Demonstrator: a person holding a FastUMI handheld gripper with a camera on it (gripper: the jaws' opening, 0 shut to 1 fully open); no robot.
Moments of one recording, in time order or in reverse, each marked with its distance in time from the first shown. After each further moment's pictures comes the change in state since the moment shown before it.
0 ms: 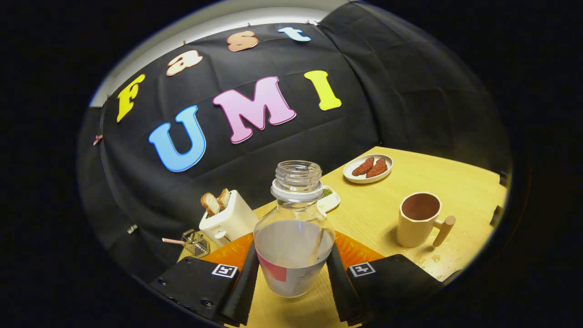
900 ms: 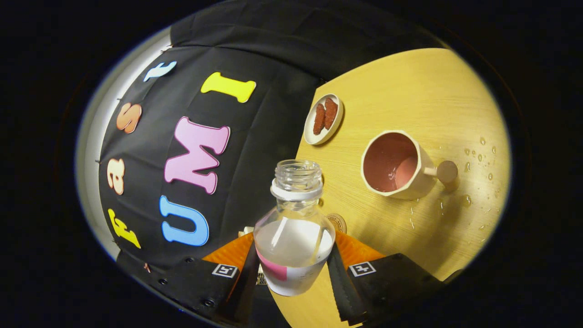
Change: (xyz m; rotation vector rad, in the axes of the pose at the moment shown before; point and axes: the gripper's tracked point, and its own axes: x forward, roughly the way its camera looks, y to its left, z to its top) arm 0.030 -0.088 0.018 0.770 0.188 -0.043
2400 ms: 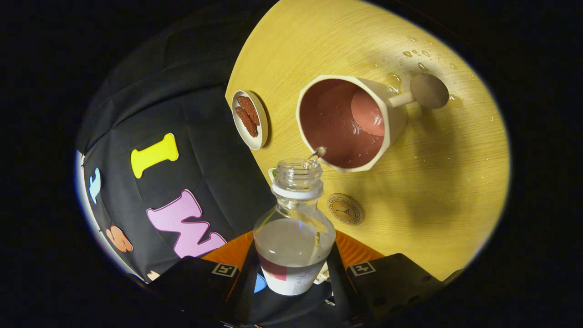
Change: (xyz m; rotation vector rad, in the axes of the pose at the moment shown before) arm 0.039 -0.006 0.015 0.711 0.059 -0.164
